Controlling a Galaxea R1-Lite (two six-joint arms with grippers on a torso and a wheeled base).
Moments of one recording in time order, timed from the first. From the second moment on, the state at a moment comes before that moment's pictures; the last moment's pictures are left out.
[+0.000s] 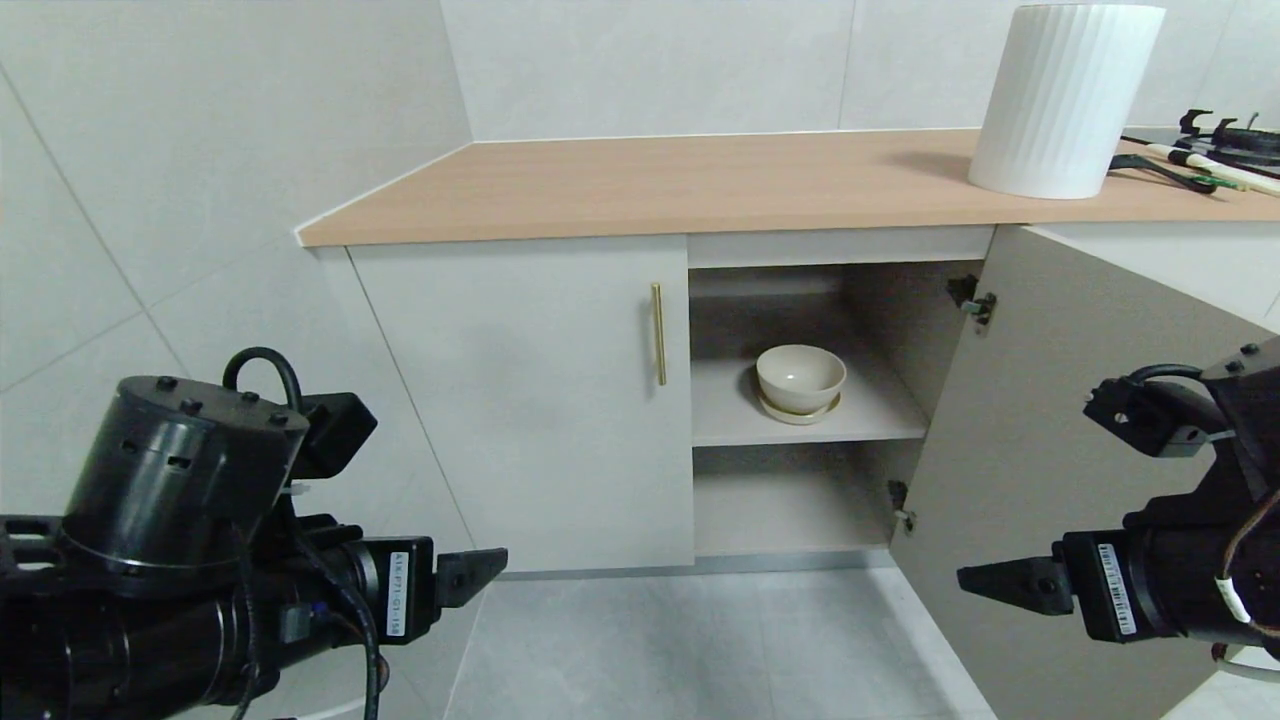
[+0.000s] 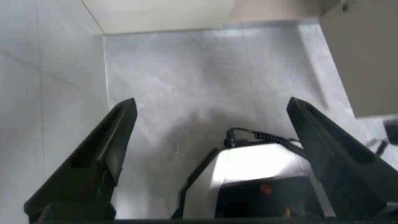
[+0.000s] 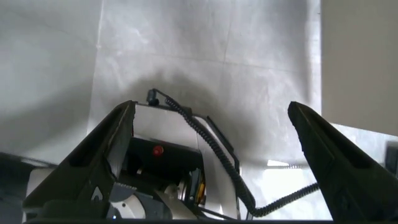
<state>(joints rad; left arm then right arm) -0.58 1.37 -0.73 0.09 0.28 -0.43 0.57 1.33 -0.86 0.33 -0.12 0.40</state>
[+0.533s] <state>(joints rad) -0.59 1.38 -0.72 0.09 0.28 -0.43 0.58 1.34 -0.86 0.33 -0.13 0.40</state>
